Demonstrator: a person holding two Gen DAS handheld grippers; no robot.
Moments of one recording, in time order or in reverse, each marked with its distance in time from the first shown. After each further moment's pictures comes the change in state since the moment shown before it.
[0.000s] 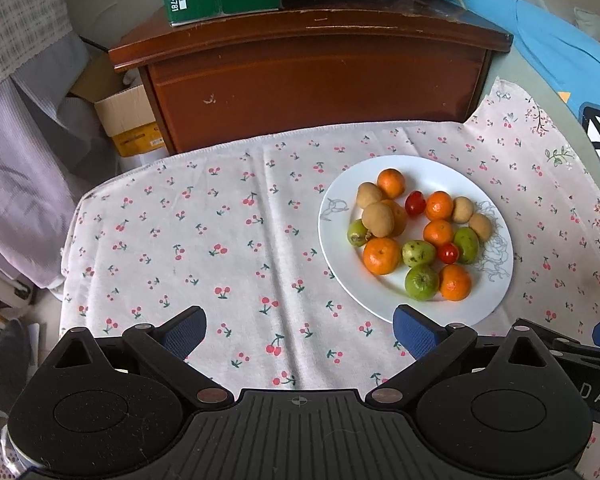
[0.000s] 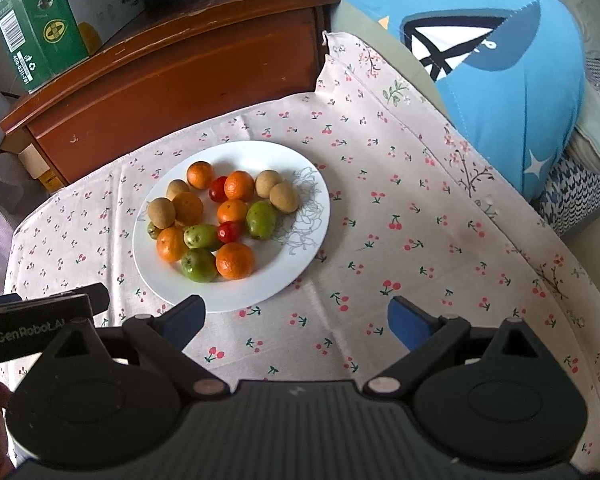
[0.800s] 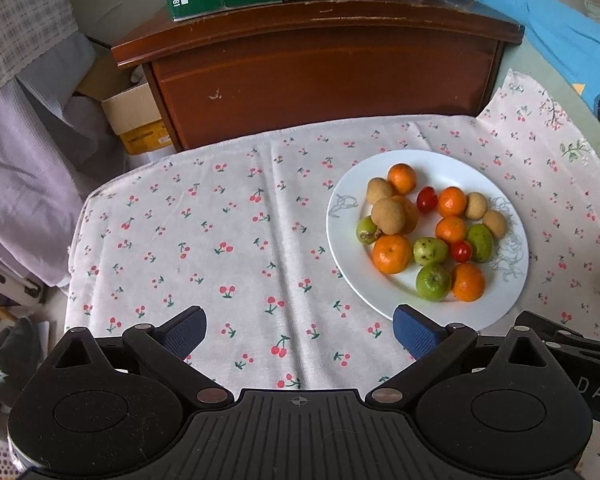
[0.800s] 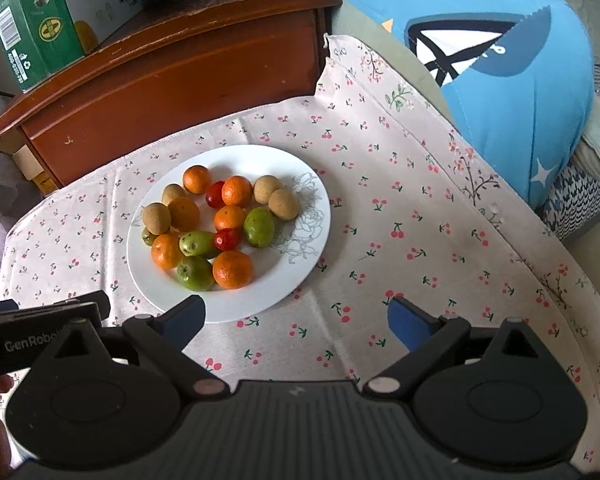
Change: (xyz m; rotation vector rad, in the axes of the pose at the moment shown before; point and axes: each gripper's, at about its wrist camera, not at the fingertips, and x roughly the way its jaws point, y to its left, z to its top) left arm 0.010 -0.006 -0.001 0.005 0.009 0.054; right arm 0.010 0.002 0.004 -0.009 -0.011 -0.017
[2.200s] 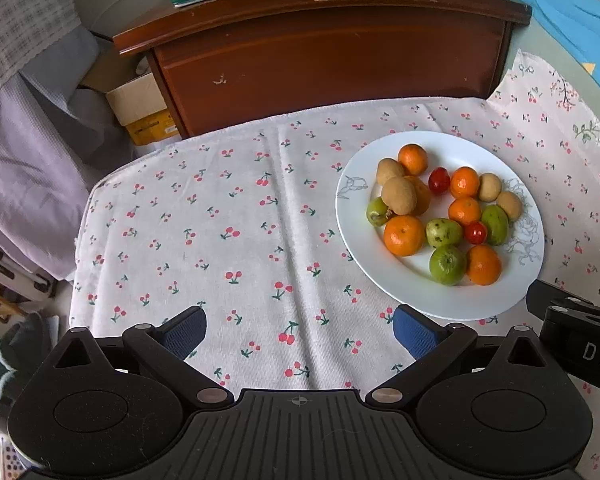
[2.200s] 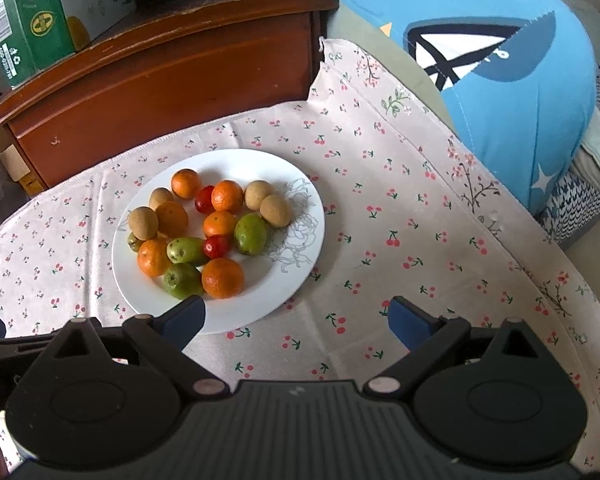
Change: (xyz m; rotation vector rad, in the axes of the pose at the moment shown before) left arm 0.008 0.000 -0.006 0.009 0.025 0.029; right arm 0.007 0.002 0.000 -0.013 -0.036 -0.037
